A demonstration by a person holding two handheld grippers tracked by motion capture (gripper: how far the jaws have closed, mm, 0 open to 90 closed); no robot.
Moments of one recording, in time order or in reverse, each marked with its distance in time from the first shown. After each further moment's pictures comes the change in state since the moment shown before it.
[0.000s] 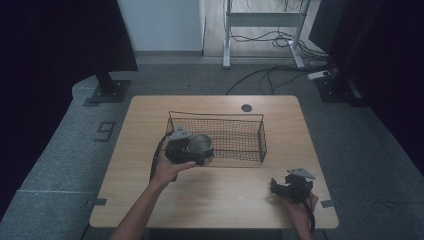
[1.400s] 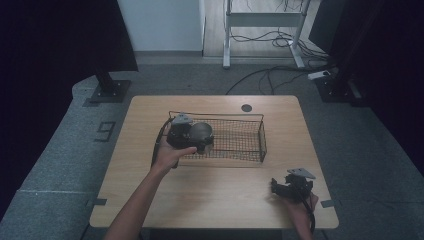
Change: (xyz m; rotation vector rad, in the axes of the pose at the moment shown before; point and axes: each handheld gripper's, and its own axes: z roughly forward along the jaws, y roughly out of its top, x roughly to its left) left arm 0.021 0.030 0.013 0.021 0.017 -0.016; right arm -0.001 0.000 0.000 -0.003 -0.001 0.000
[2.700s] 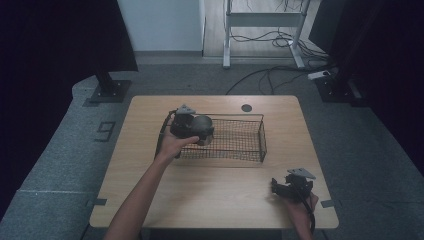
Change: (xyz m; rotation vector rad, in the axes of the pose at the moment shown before) left arm 0.031 0.012 0.030 0.034 0.040 -0.032; right arm 0.000 0.000 0.000 0.000 -0.002 0.004
